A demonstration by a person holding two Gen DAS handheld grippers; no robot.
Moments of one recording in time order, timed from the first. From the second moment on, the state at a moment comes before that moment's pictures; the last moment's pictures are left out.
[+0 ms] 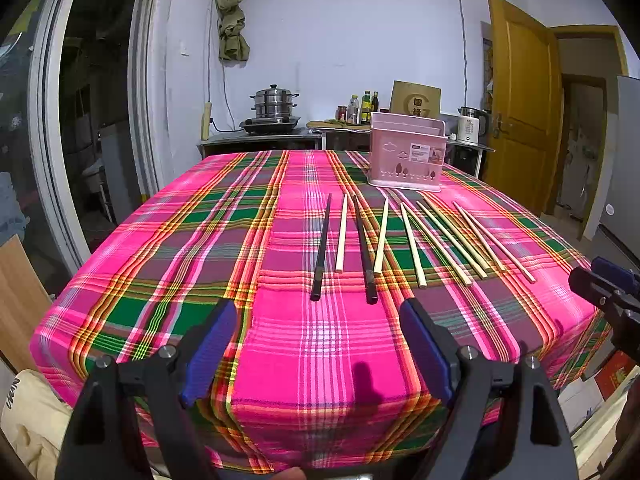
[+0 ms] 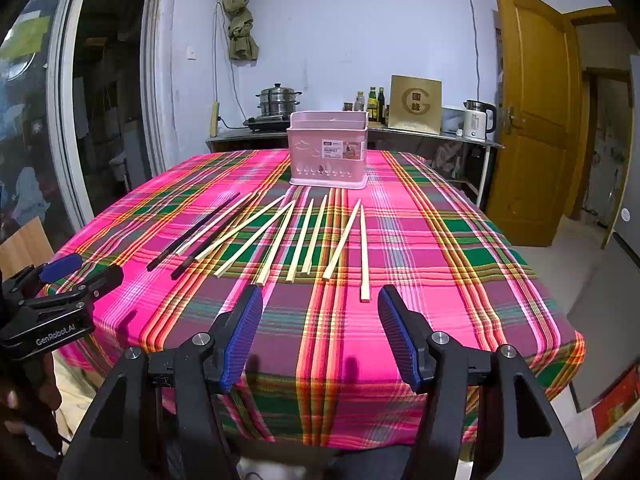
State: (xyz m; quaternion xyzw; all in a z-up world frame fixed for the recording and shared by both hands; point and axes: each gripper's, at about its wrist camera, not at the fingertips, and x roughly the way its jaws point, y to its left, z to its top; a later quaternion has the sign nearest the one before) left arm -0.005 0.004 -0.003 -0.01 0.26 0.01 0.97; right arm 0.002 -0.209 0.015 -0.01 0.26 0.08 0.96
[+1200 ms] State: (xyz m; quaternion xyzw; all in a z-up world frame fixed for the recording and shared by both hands) left arm -0.006 0.007 -0.002 -0.01 0.26 0.01 0.97; right arm 0.003 -0.208 0.015 -0.02 0.26 0.07 0.96
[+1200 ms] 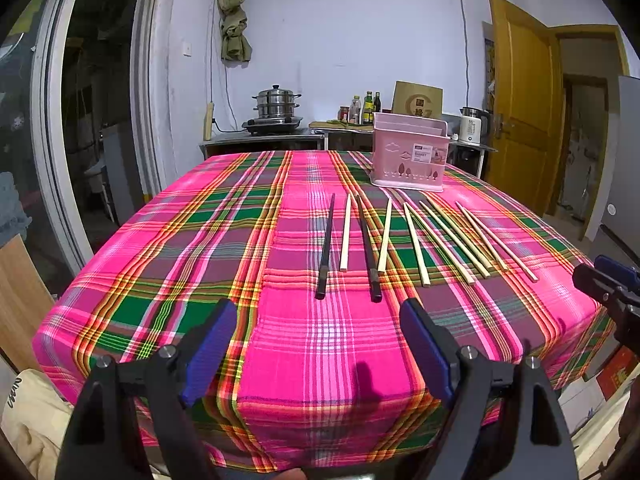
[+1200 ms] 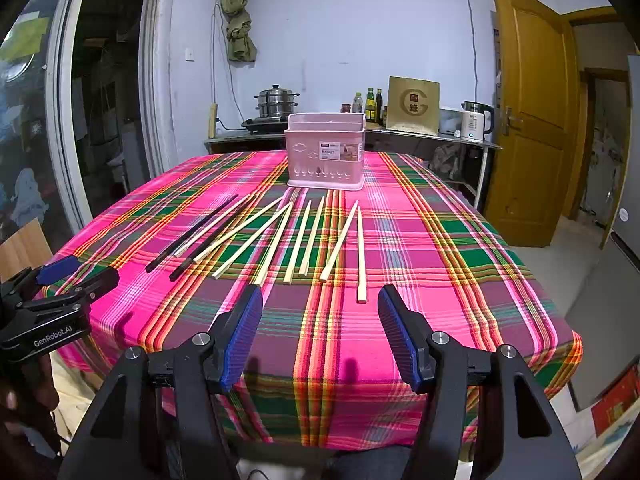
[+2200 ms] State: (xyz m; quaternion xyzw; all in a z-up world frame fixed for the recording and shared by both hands) left arm 0.009 0.008 -0.005 -0.01 0.26 0.00 0.97; right arm 0.018 -0.210 0.010 -0.01 0.26 0.07 0.96
